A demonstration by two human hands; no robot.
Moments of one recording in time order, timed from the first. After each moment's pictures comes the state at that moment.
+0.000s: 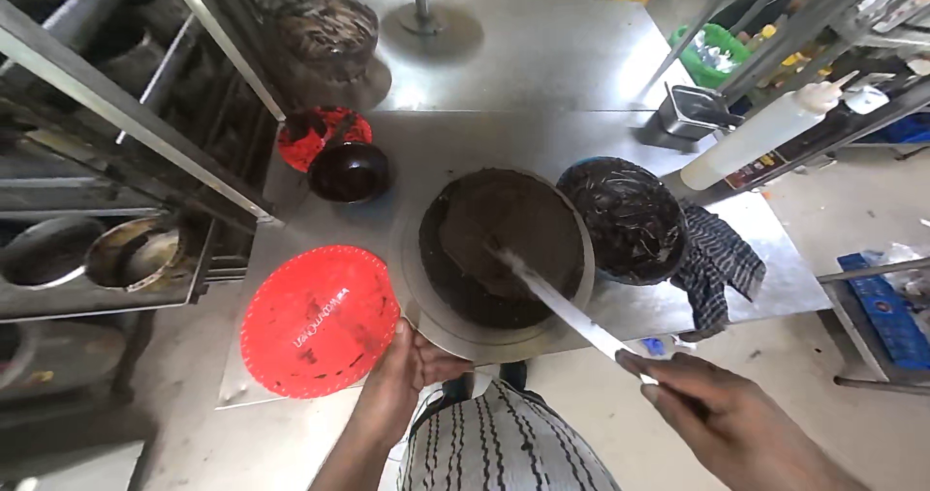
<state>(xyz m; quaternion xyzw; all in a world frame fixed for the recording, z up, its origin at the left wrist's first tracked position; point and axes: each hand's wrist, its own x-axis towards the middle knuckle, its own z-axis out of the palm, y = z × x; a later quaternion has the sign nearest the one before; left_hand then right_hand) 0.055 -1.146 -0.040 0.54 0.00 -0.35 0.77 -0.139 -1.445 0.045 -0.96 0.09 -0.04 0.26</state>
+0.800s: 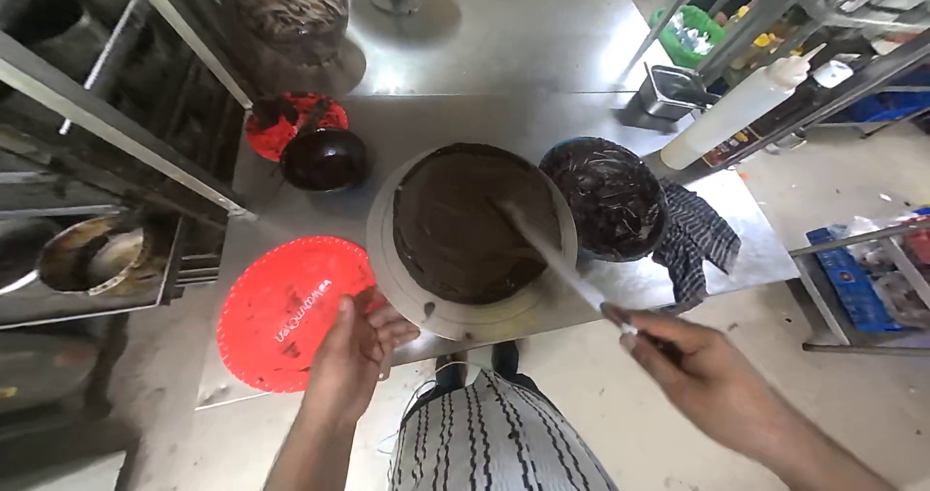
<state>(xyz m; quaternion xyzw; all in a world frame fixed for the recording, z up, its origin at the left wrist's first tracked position) 0.071 -1.129 -0.046 0.56 0.01 -0.28 0.78 -0.134 -1.433 0.047 -0.93 0.17 -0.01 0.32</state>
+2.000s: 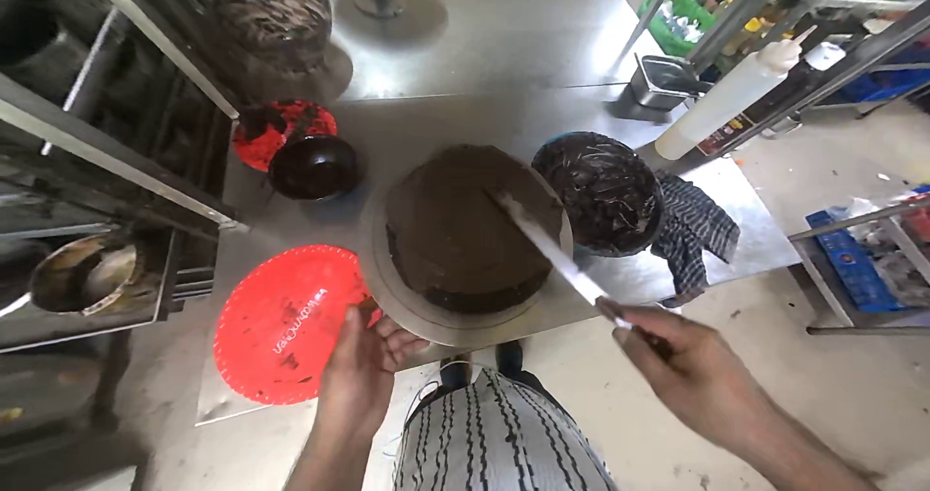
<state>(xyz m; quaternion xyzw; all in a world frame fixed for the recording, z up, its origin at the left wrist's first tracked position) 0.061 -1.146 -0.038 0.53 0.04 -0.27 0.80 -0.133 -1.425 0.032 -0.94 0.18 -0.06 0.29</state>
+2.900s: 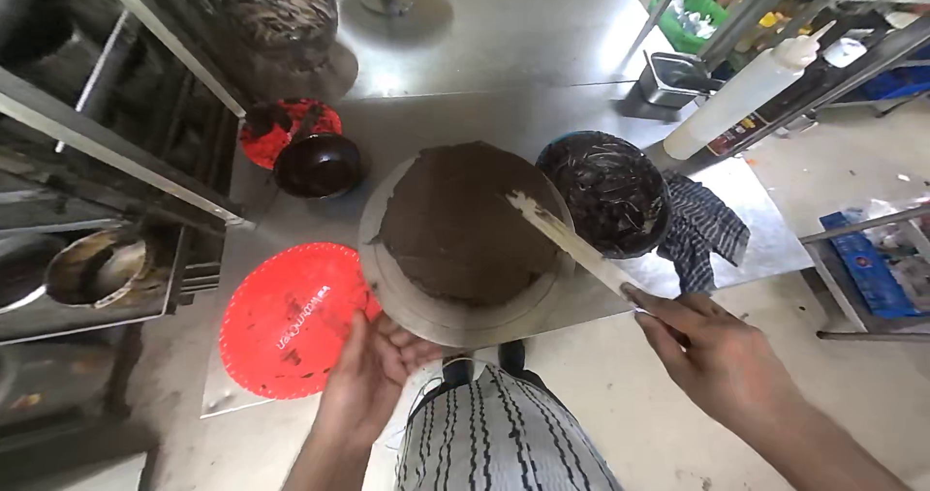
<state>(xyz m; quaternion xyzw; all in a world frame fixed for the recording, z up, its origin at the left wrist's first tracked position) 0.054 -1.141 -0.035 0.45 0.05 -0.36 0.82 -0.133 -1.447 0.029 -0.97 0.14 -0.12 0.14</state>
